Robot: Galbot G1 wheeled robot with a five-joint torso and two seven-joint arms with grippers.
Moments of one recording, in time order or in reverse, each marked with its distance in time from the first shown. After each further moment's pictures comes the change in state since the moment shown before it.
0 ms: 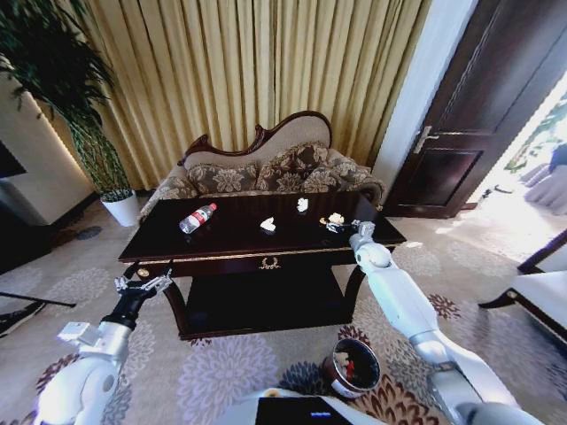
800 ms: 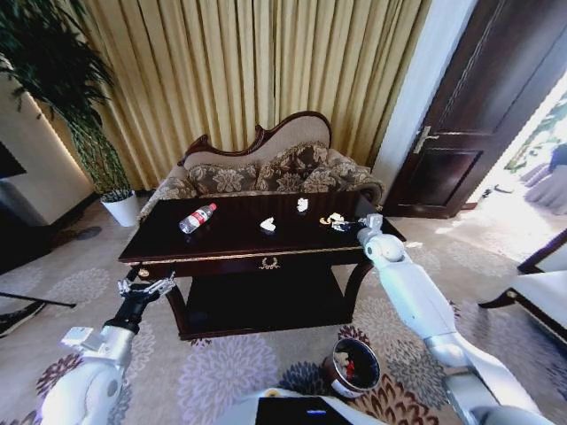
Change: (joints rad) left arm 0.011 -0.057 0.012 -0.017 0.054 -0.003 0.029; right arm 0.025 -0.065 0.029 0.169 0.138 -0.347 0.042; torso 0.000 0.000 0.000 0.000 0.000
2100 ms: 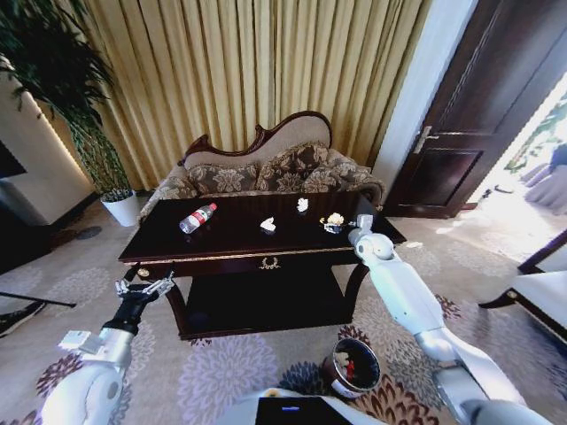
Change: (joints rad) left arm 0.000 -0.013 -0.006 -0.003 -0.004 -0.031 0.006; right arm 0.013 0.042 -0.050 -0.069 -0.019 0.037 0.025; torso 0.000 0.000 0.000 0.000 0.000
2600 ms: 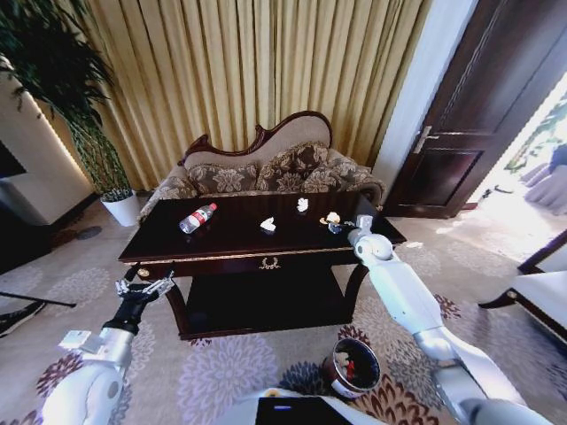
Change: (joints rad) left arm 0.002 0.001 -0.002 -0.001 0.001 -0.004 0.001; right arm 0.003 0.003 -0.005 -0.011 -0.013 0.022 -0.001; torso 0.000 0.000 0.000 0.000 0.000
